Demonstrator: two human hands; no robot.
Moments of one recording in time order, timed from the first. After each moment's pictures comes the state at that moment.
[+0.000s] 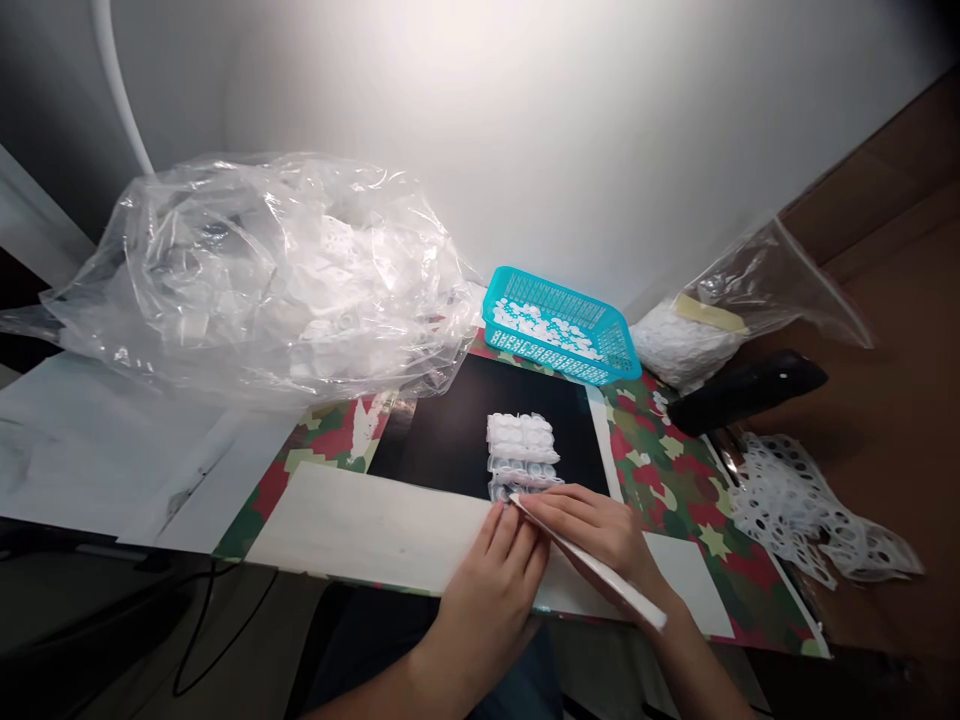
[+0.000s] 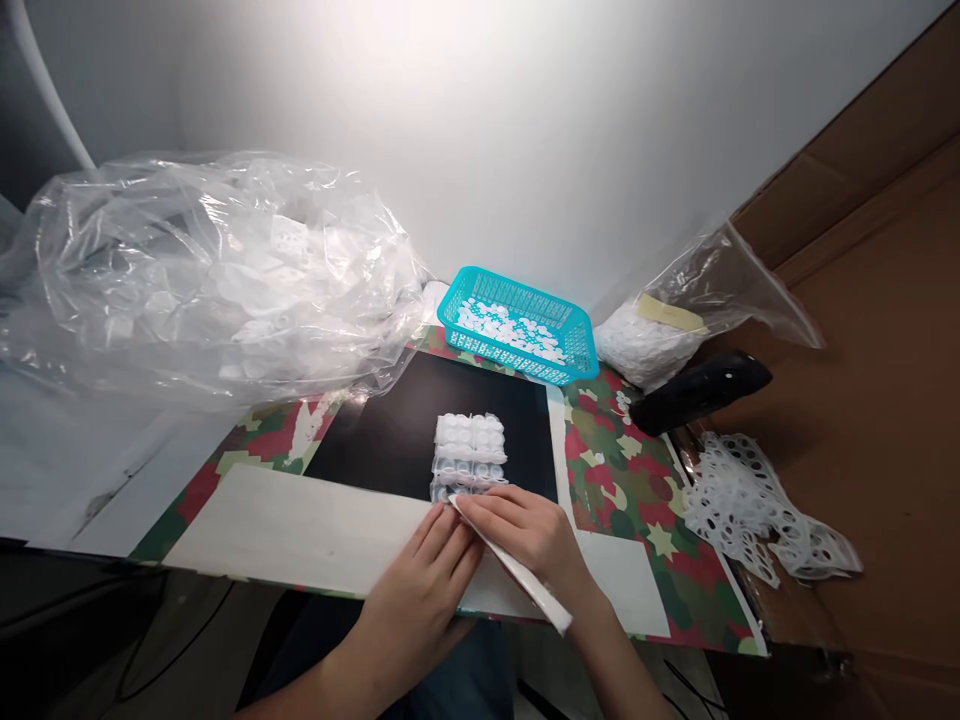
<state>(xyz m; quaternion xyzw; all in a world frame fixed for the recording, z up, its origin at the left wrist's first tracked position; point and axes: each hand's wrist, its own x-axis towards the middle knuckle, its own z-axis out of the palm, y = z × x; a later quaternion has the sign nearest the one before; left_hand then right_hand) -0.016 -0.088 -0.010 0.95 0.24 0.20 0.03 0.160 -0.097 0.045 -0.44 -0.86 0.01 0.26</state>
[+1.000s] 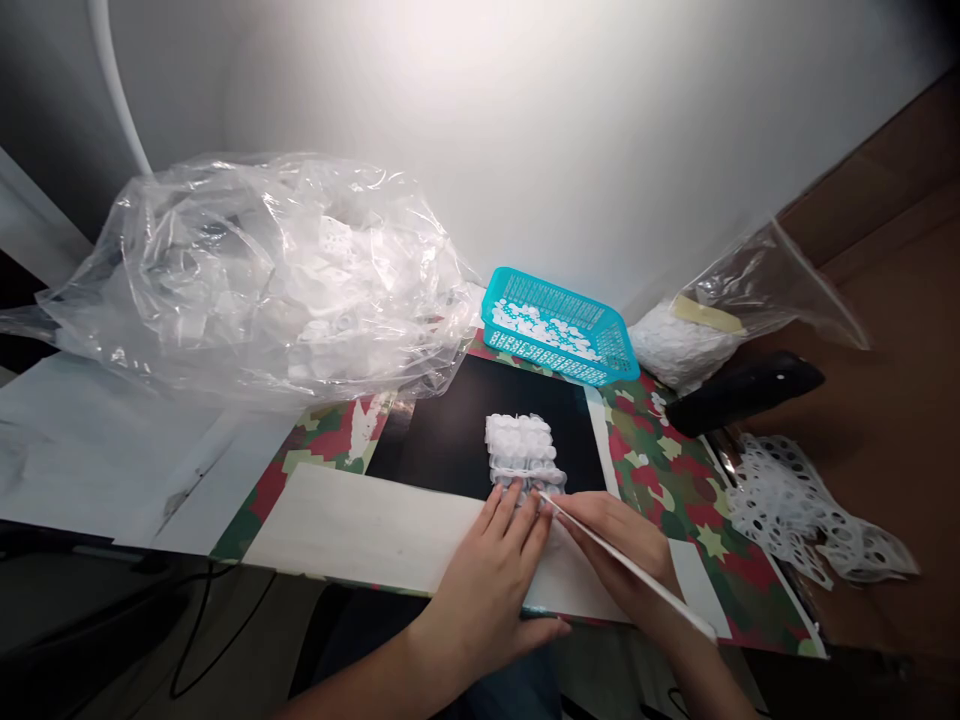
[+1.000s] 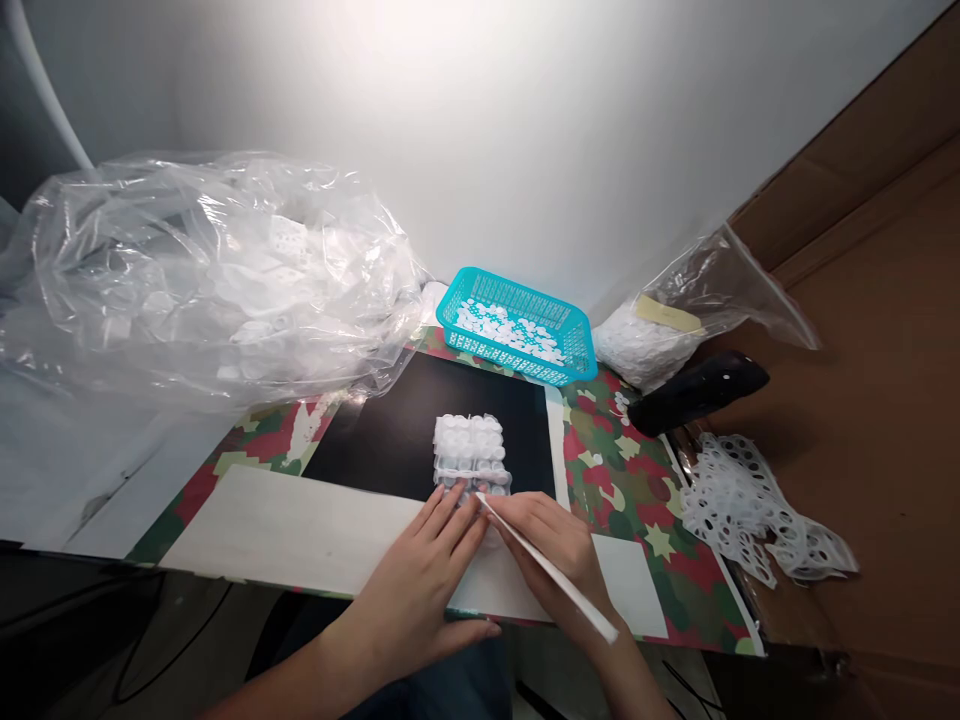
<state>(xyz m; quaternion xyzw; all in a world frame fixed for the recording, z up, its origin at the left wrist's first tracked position) -0.017 -0.073 0.003 0.95 0.22 0.17 0.14 0.166 -0.116 0.048 -0.52 -0.79 0.05 0.33</state>
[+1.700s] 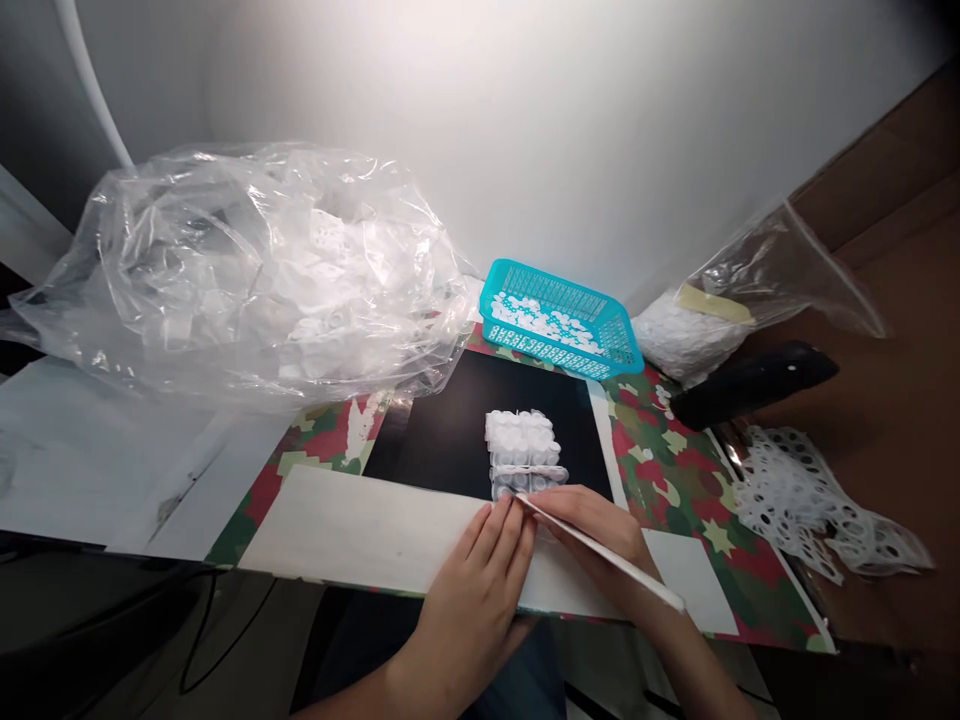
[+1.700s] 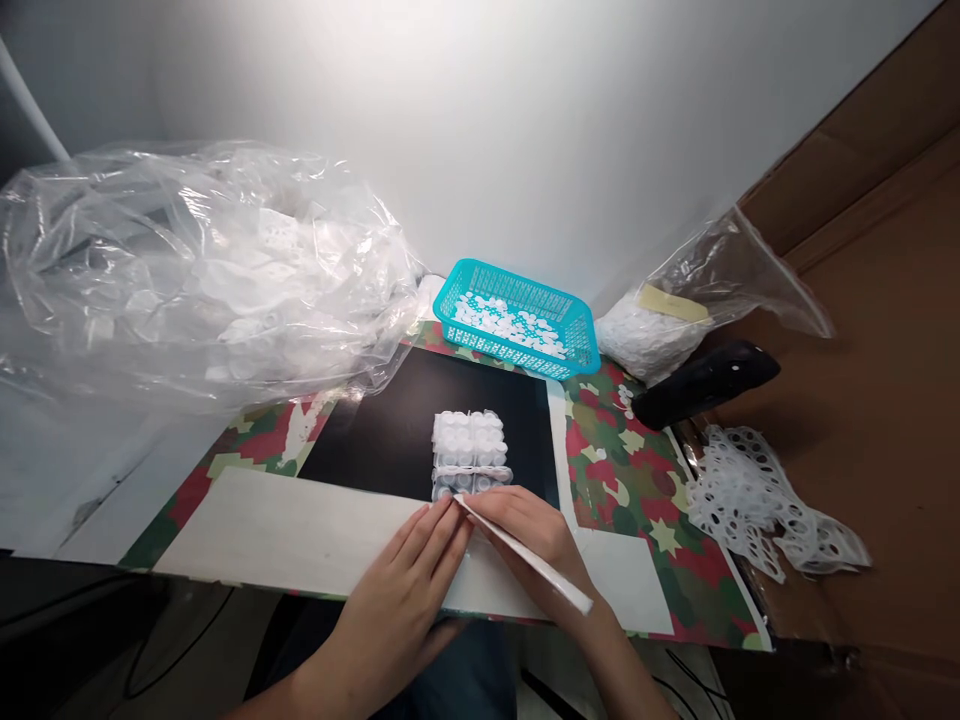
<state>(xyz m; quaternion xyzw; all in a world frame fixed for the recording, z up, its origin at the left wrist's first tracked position) -0.030 -0.088 -0.007 0.95 0.27 0.15 0.03 0.162 -0.106 0.037 -0.51 -0.79 0.15 0.33</state>
